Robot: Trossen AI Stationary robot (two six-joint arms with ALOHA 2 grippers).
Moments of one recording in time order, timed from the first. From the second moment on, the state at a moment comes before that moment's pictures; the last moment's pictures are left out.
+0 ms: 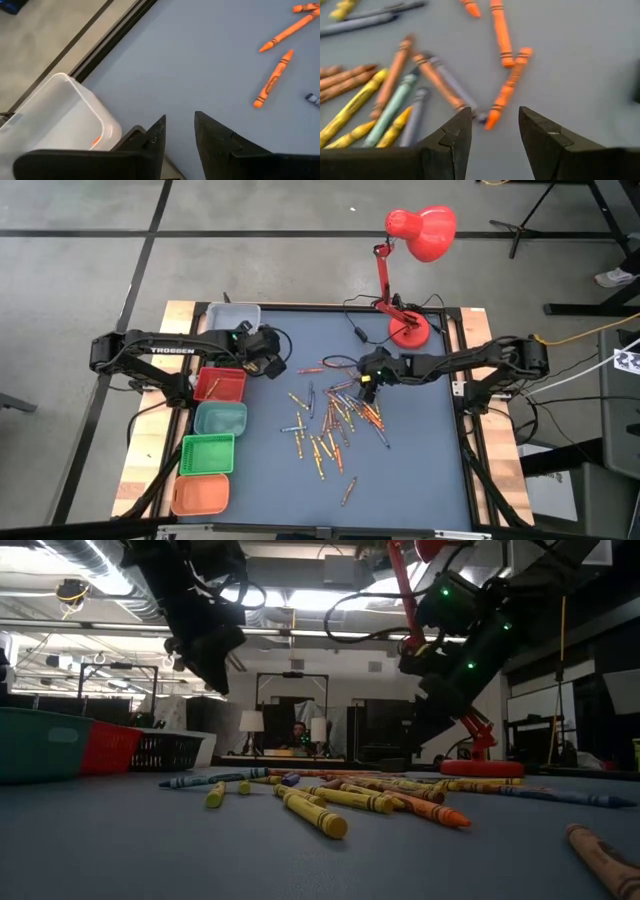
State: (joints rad) left arm 0.24 1.31 0.89 -0.61 -0.51 -0.33; right arm -0.14 1.52 0.67 -0.01 0.14 0.12
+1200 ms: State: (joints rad) left arm 0.24 1.31 0.89 -0.61 -0.50 -0.33; right arm -0.14 1.70 0.59 0.32 -0.04 -0.06
